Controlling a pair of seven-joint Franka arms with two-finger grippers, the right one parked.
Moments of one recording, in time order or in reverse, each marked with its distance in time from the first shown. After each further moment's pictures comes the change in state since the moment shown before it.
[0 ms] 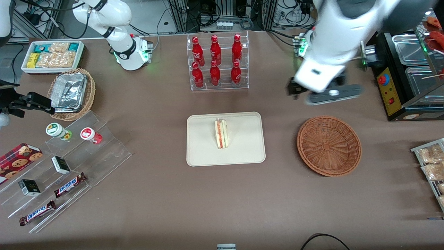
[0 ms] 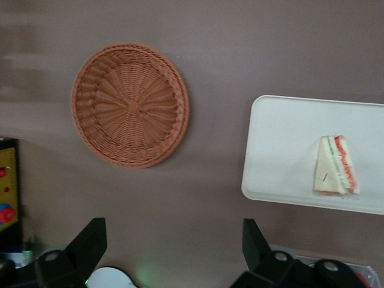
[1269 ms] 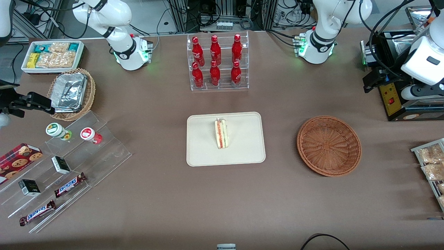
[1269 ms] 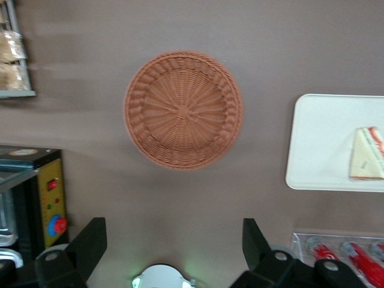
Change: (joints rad) arm 0.082 -0.075 0.205 -0.013 -0.068 -0.056 0.323
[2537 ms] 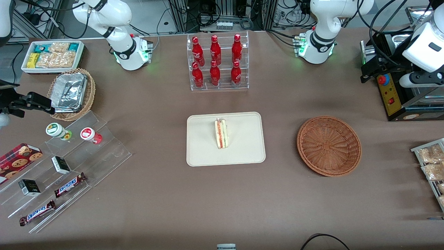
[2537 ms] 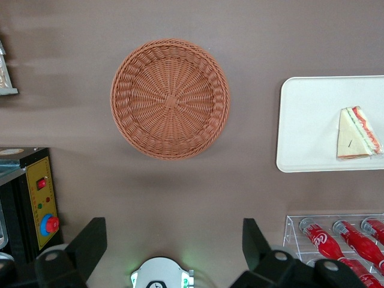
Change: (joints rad) arm 0.553 -0.077 -0.559 -0.068 -0.011 -0.001 0.042
